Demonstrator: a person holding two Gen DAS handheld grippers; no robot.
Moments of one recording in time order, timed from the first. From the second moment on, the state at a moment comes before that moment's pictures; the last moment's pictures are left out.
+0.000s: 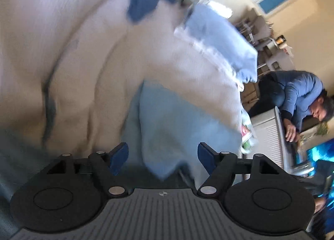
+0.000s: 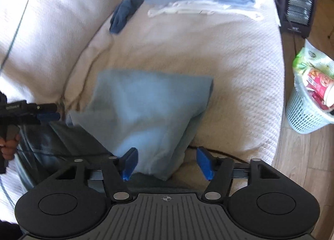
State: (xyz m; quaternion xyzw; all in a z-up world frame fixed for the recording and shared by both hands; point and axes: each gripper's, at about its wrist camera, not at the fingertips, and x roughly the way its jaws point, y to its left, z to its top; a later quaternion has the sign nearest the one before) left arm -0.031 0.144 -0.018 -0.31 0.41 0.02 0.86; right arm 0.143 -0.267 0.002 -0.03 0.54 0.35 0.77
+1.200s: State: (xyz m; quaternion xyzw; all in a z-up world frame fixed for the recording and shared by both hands) left arm 0.098 0.130 -0.006 -0.20 0.35 -0.08 0.91; right arm 0.197 -0.219 -0.003 -0.04 0.44 0.30 0.85
